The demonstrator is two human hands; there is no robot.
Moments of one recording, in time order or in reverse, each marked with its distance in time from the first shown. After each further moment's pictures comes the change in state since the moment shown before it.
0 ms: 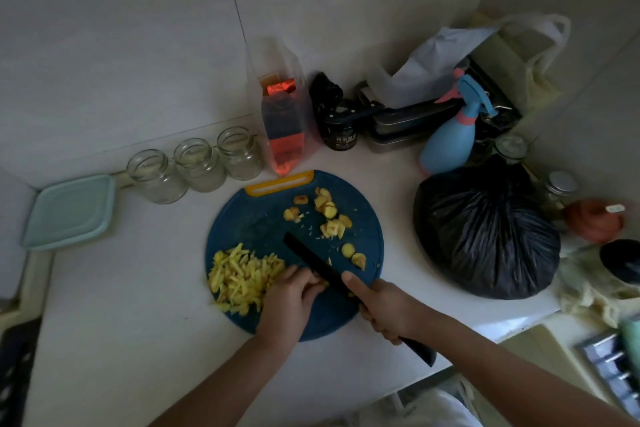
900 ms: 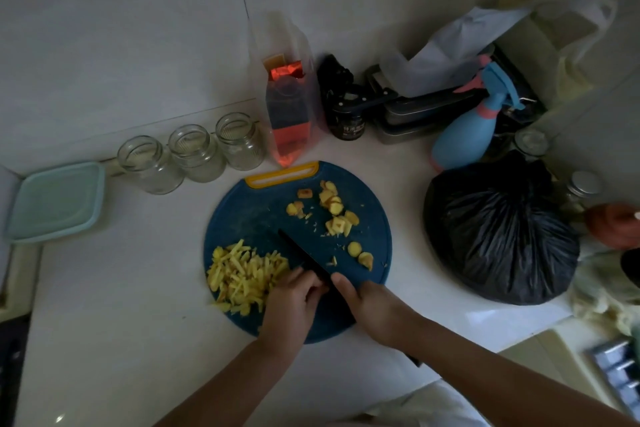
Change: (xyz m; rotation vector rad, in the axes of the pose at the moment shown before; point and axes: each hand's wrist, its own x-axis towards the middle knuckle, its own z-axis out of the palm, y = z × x) left_hand -0.003 -0.009 0.004 -0.027 -0.009 -0.014; right_hand 0.018 -0.008 0.021 -0.282 0.053 -0.134
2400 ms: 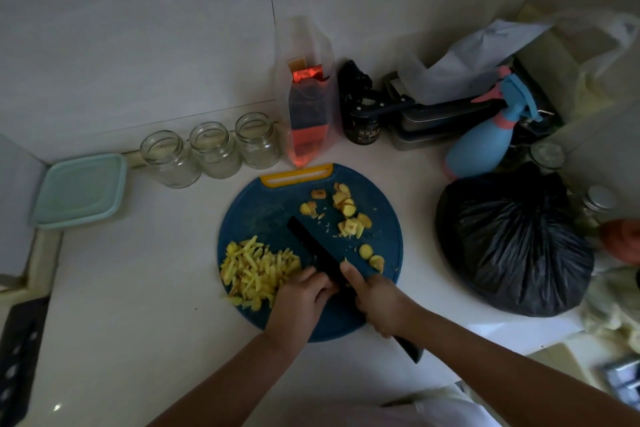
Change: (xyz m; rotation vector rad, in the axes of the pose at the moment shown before) left_hand 0.002 -0.008 -0.002 0.000 0.027 0.122; right_hand 0.011 -0.013 -0.005 0.149 -0.026 0.086
